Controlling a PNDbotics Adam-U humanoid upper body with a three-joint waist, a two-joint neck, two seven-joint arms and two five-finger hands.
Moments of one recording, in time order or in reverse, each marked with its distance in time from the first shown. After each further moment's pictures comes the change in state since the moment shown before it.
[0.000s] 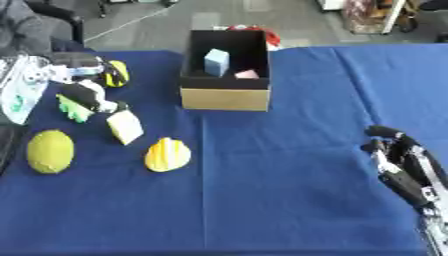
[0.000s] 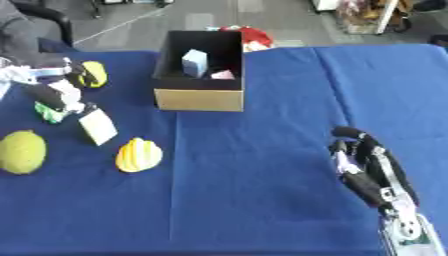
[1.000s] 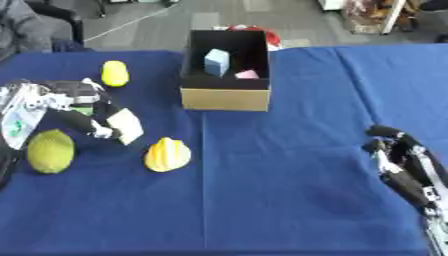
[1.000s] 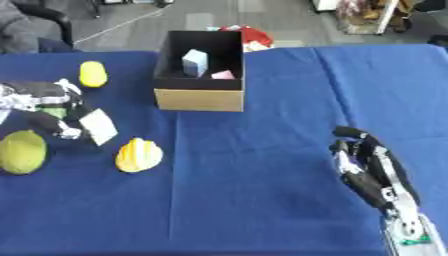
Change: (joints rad) left arm 0.075 0.003 -0.009 0.003 -0.059 -0.002 0.002; right arm 0.000 -0.002 0.000 0.000 0.002 0.000 -0.001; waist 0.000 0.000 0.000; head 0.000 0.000
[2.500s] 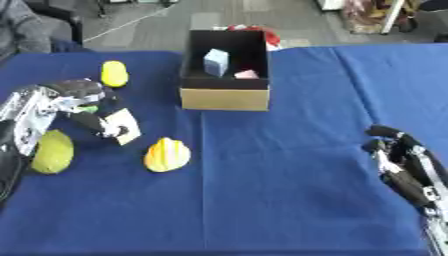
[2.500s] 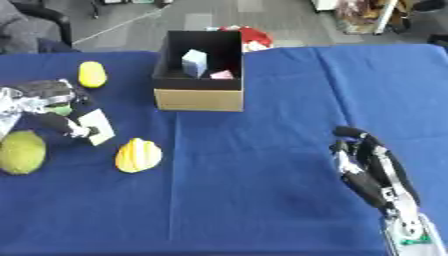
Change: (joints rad) left arm 0.023 -0.060 0.011 -0.012 -0.122 0.112 0.146; right arm 0.000 0.000 0.000 0.000 0.001 0.000 0.001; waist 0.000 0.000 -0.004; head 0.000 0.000
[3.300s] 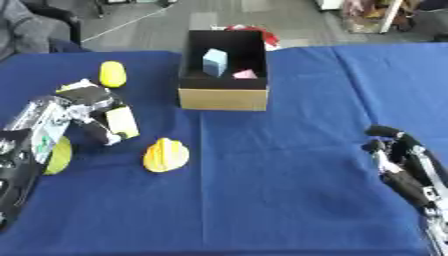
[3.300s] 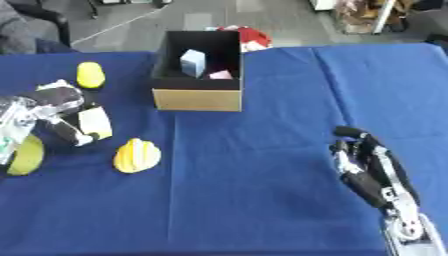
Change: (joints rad) left arm -0.015 -0.035 0.025 -0.047 0.044 0.048 0.097; right arm 0.000 0.000 0.000 0.000 0.002 0.001 -0.001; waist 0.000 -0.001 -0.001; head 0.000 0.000
